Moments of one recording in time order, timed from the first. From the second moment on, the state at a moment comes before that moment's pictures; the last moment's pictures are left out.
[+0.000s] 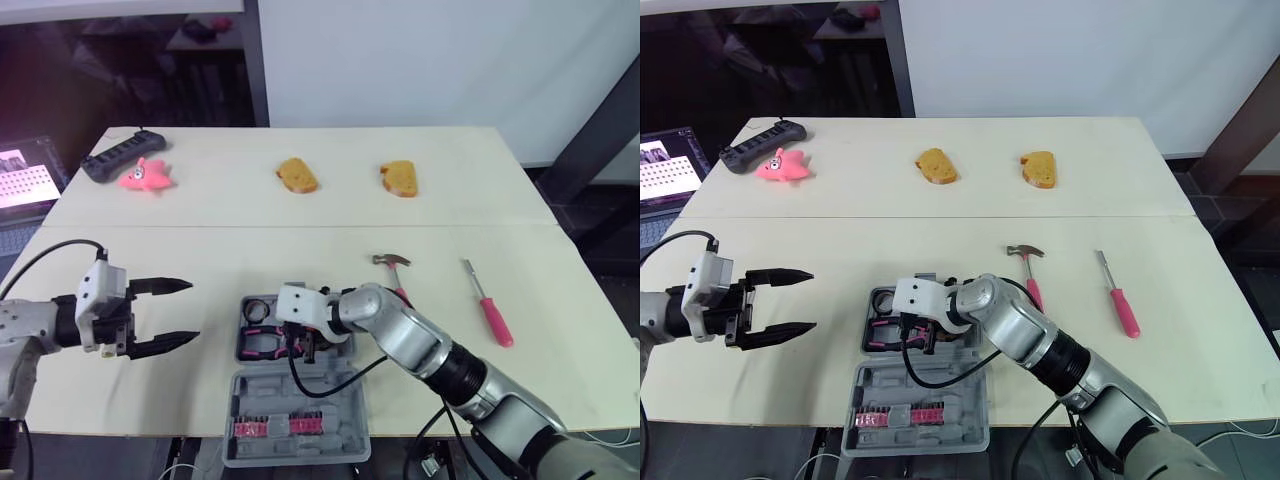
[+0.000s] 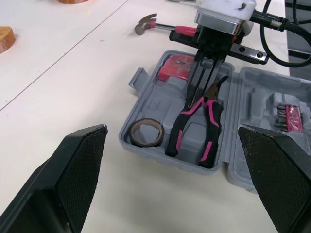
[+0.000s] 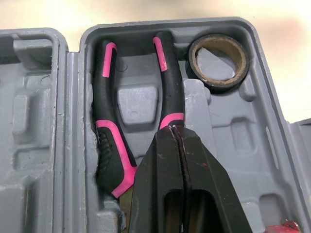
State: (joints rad) left arm -0.04 0.90 0.30 0.03 -0.53 0.10 -1.41; right arm -0.66 -0.33 0.73 -0.09 -0.07 0.80 0.83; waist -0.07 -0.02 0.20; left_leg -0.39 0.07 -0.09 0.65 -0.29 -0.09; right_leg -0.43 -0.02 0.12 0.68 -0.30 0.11
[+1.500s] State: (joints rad) left arm 0.12 0.77 0.02 0.05 -0.27 0.04 -1.24; right arm -0.35 -0.79 0.57 -0.41 0.05 0.85 0.95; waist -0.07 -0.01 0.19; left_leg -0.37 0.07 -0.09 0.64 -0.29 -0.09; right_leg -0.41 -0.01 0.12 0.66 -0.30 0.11
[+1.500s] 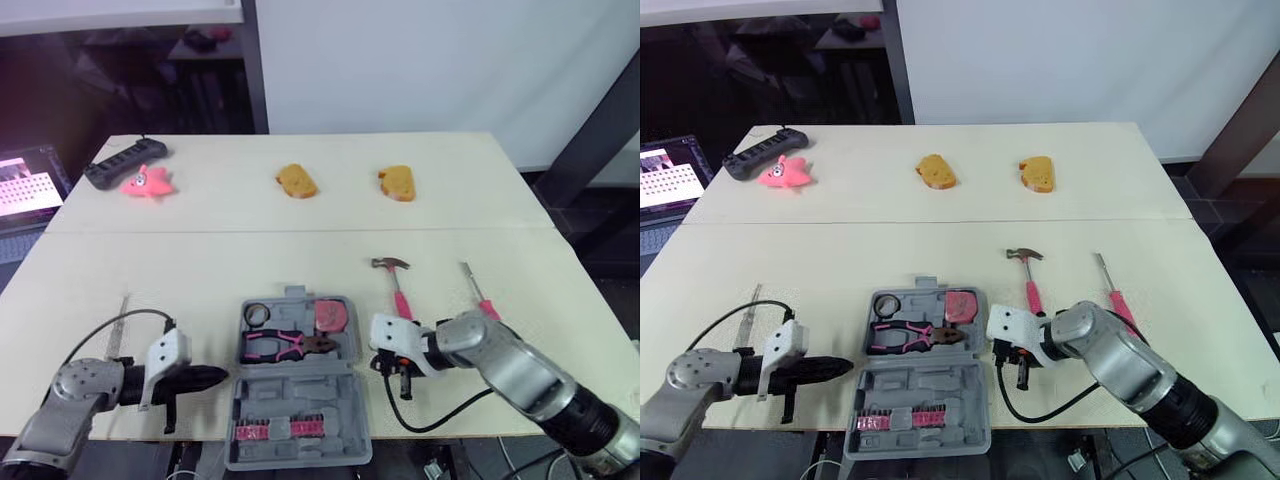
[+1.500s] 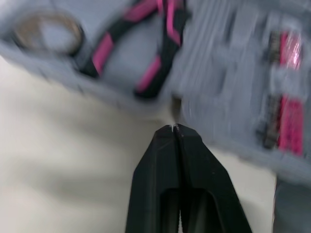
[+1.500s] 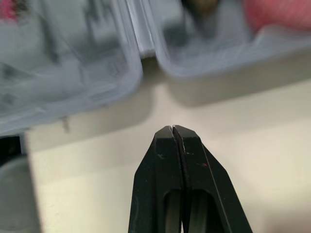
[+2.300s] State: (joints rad) left arm -0.20 0.63 -0.09 0.24 -0.11 0.09 -1.11; right arm -0.51 -0.63 0.61 -0.24 -0.06 0.90 0.86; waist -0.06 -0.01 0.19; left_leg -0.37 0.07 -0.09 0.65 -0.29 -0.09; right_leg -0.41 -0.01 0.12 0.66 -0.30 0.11
